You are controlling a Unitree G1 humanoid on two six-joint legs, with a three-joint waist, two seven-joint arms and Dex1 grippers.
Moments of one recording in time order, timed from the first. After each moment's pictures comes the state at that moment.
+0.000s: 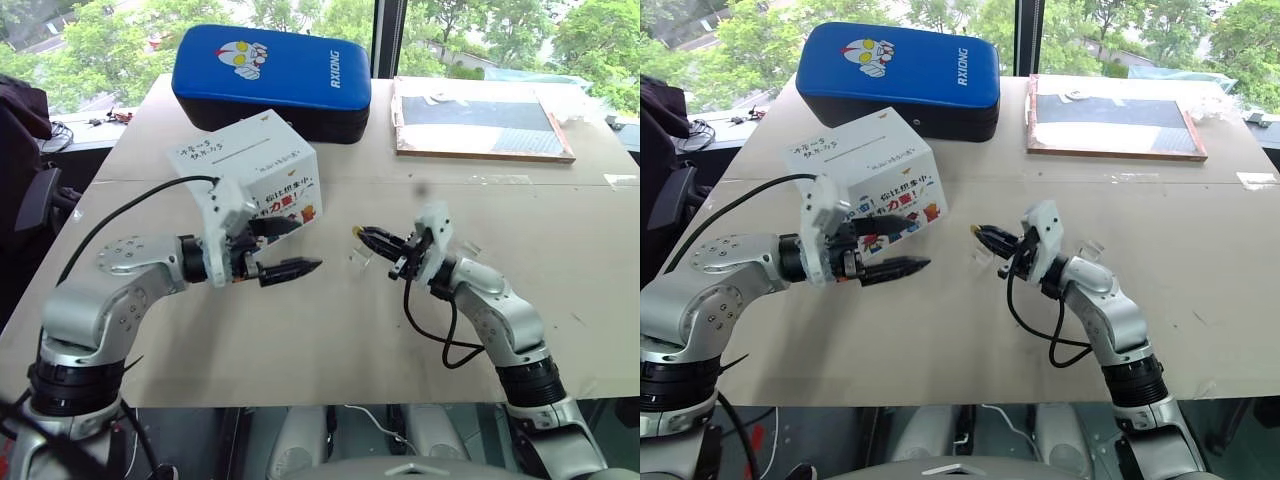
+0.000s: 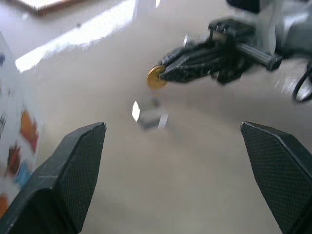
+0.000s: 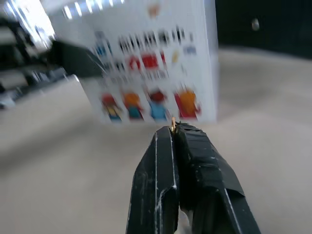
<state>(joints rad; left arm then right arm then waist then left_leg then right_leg) -0.34 0.74 0.20 -0.37 -0.79 0.86 -0.92 -0.34 -0.17 0.12 -0.21 0.51 0.49 0.65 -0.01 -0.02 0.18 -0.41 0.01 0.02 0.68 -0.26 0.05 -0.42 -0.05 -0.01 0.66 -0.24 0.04</state>
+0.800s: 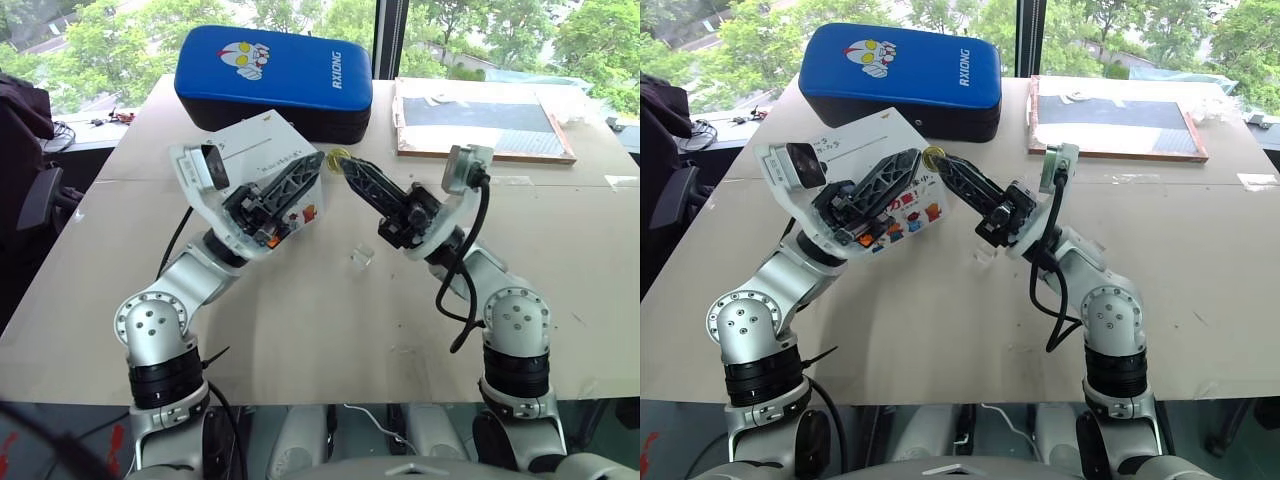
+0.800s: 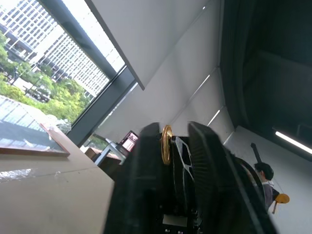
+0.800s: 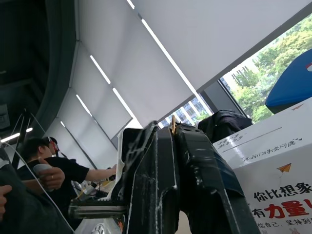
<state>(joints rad) -0.39 0.33 0.33 -0.34 -1.49 0.87 -0.47 -0.46 0.01 -0.01 -0.39 1.09 0.73 0.38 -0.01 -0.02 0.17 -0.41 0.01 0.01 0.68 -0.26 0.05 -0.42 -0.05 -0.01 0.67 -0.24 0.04</state>
